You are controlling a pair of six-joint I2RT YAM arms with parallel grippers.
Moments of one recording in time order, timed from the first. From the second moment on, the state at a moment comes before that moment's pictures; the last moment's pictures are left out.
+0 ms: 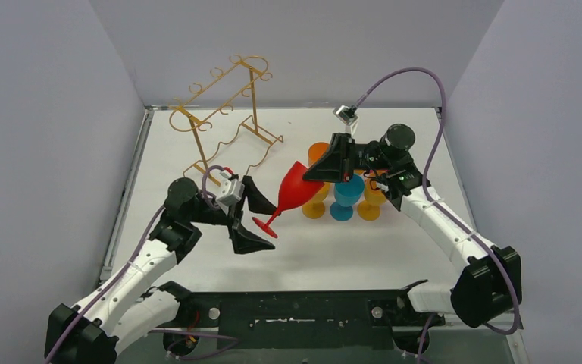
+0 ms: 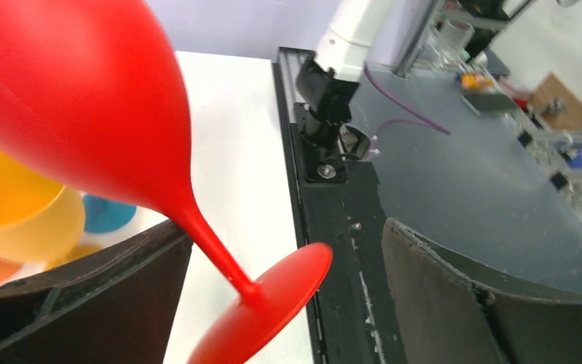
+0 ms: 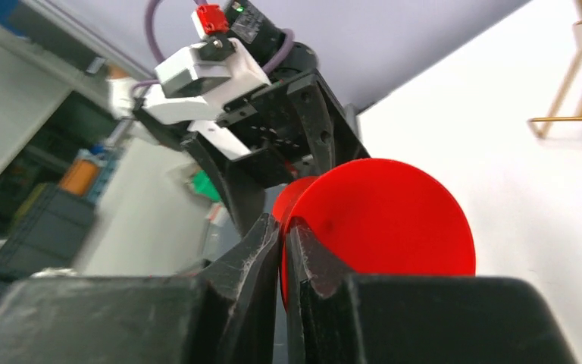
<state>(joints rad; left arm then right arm) -0.51 0.92 0.61 0.42 1.21 -0.28 0.40 1.31 1.01 0.54 -1.25 1.02</state>
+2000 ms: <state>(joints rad) -0.42 0.50 0.67 -0.33 -0.42 -0.36 1.07 1.40 1.03 -0.31 0.10 -0.10</state>
